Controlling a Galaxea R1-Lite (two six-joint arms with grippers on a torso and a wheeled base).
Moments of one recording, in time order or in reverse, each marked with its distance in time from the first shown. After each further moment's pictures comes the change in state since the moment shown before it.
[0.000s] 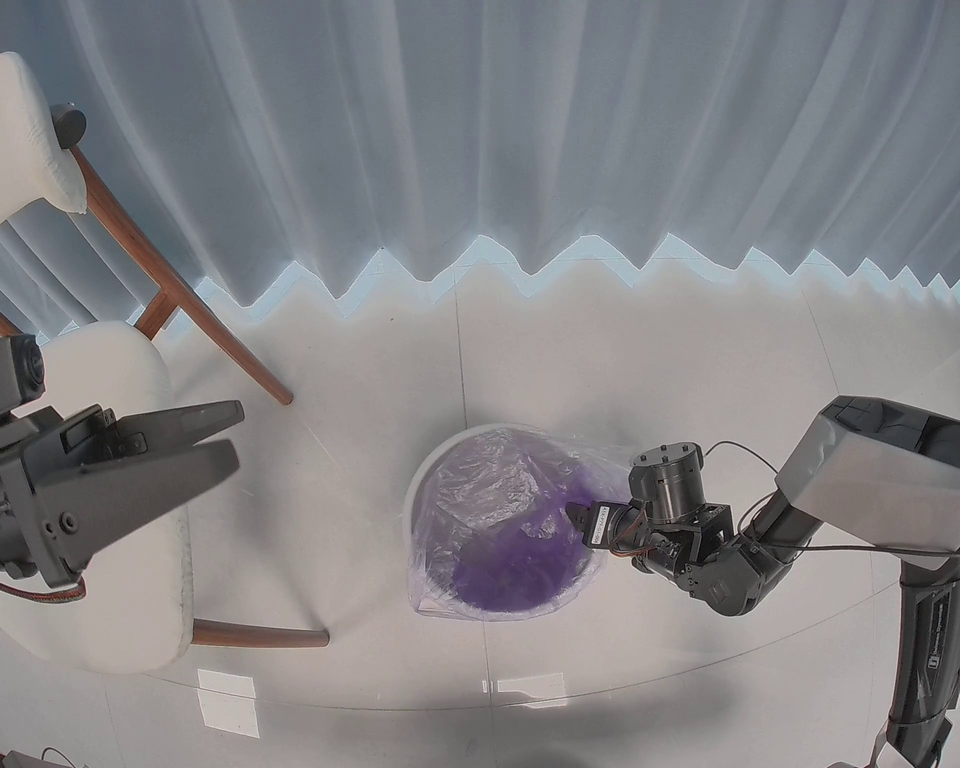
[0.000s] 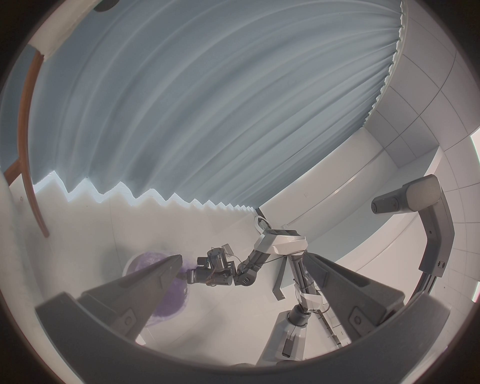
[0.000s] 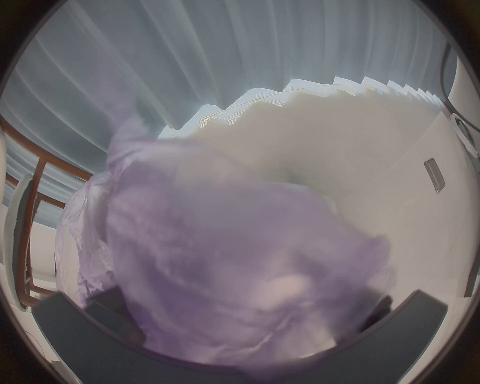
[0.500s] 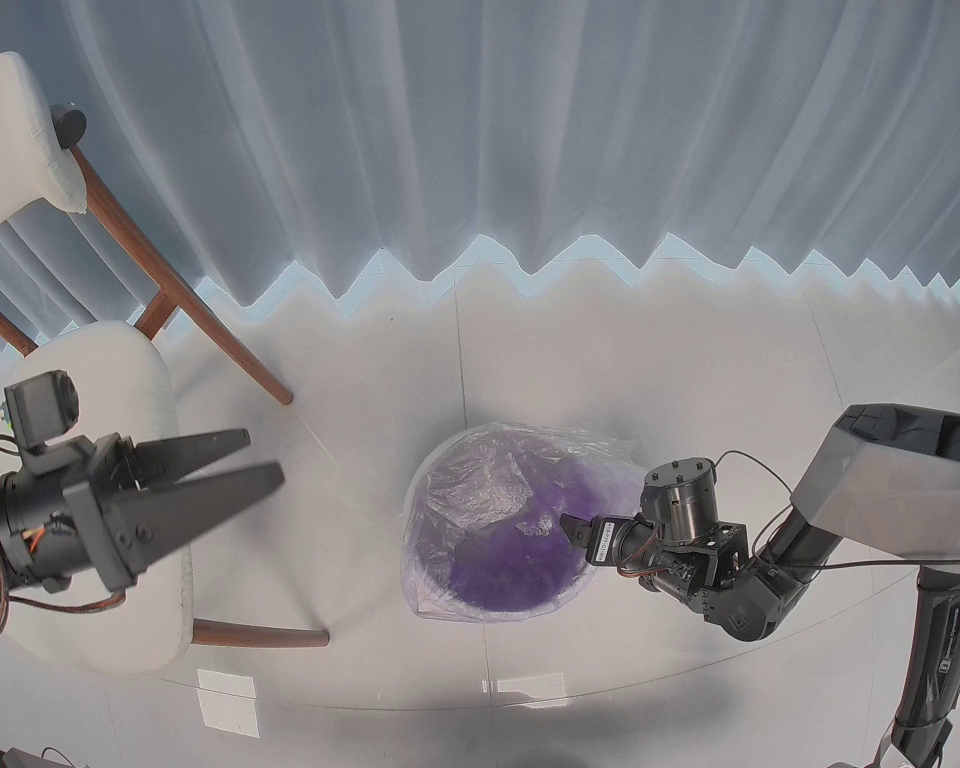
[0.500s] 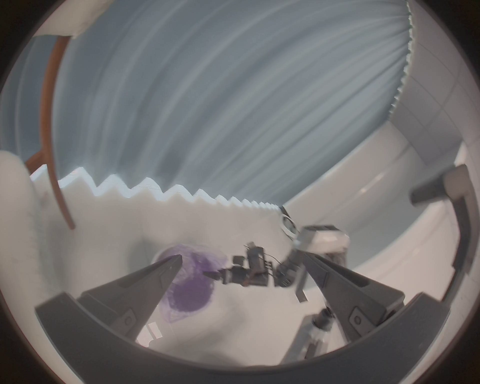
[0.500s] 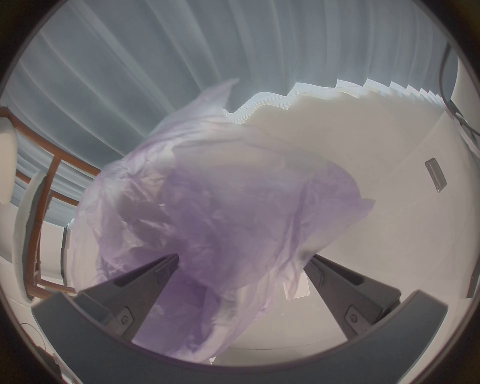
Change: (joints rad) left arm -0.017 0.033 0.057 0.007 0.146 0.065; right arm 0.038 -0.060 0.140 -0.106 0.000 0.003
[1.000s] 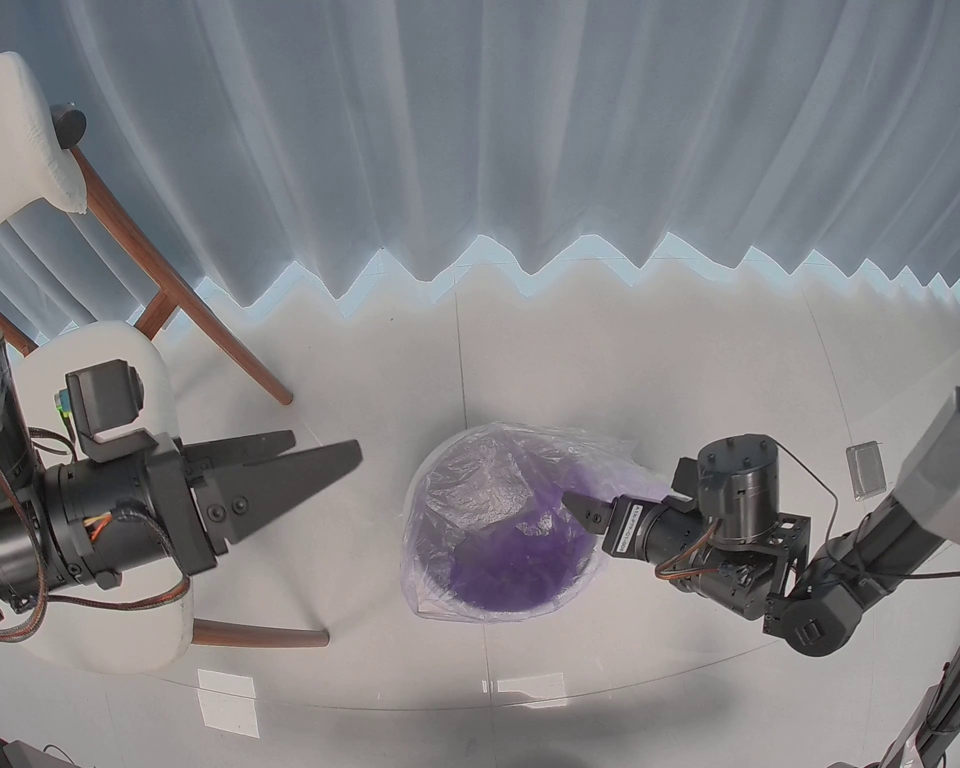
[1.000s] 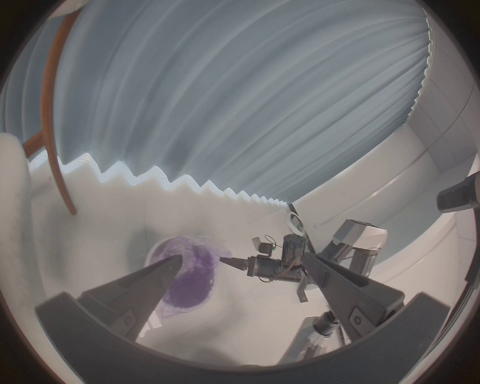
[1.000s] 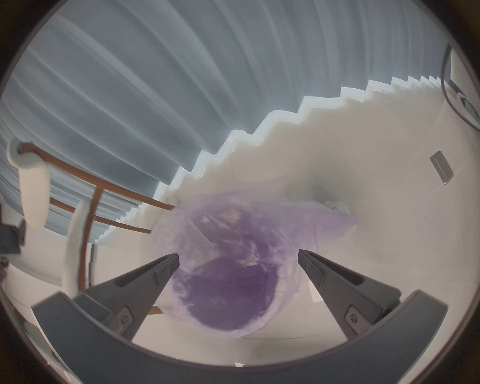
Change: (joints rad) left arm -0.137 0.111 -0.053 0.004 0.233 -0.052; right arm 0.077 -0.269 0.149 0.004 0.029 0.096
